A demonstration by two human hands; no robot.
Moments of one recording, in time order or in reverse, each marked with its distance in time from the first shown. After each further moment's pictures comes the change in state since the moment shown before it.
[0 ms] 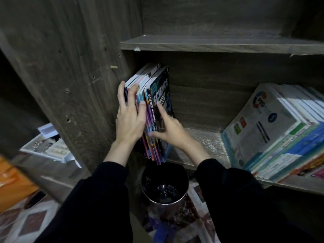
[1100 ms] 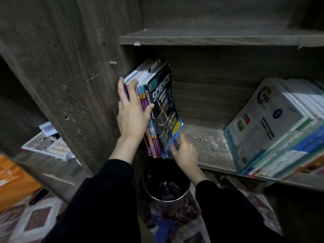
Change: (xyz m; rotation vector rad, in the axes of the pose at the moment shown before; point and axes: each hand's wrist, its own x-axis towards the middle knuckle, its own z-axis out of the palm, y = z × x) left_hand 0.001 0.007 0.009 0.227 0.005 -0.092; right_hand -0.039 0.065 0.057 -0.278 0.239 0.433
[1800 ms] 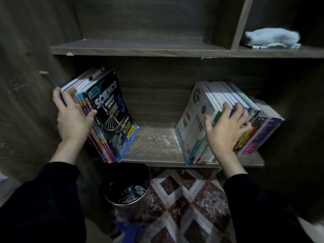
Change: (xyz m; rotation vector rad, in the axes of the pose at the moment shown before) left_hand 0.005 0.014 0.000 -0.028 -0.008 -0.131; right_hand -0.032 0.126 -0.200 -0.303 0.844 0.234
